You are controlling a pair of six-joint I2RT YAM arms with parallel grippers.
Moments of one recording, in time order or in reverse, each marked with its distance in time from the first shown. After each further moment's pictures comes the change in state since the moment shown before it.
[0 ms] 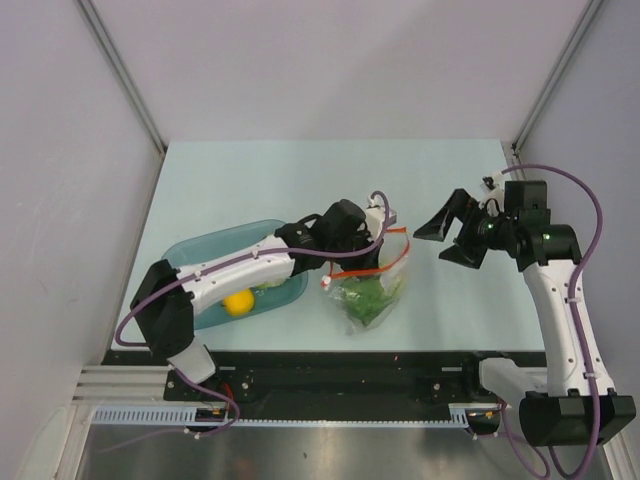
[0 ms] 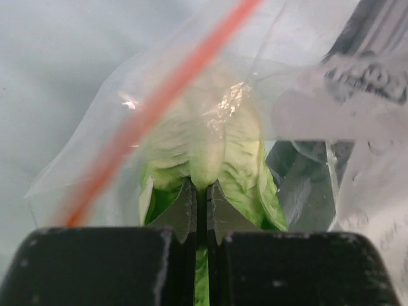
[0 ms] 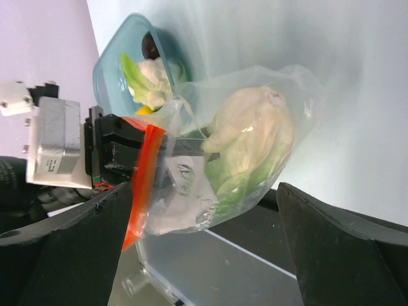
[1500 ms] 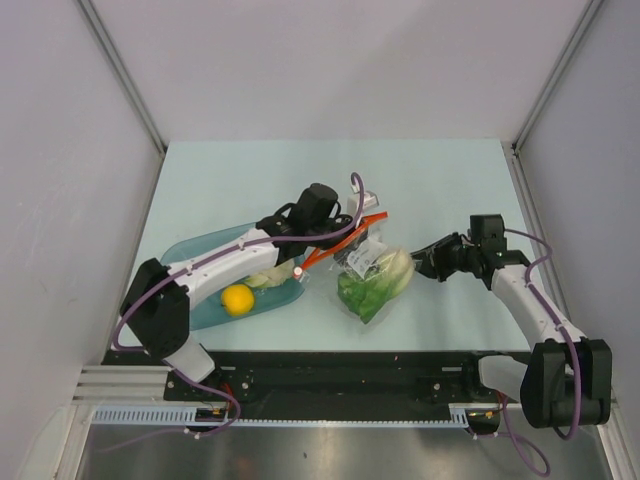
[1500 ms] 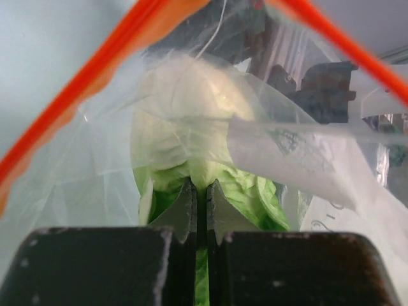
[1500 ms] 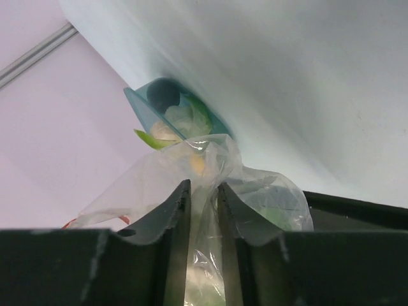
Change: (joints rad) left arm 0.179 -0.035 -0.111 0.213 0.435 -0.050; right arm 0.010 0.103 -0.502 0.537 -0.027 0.685
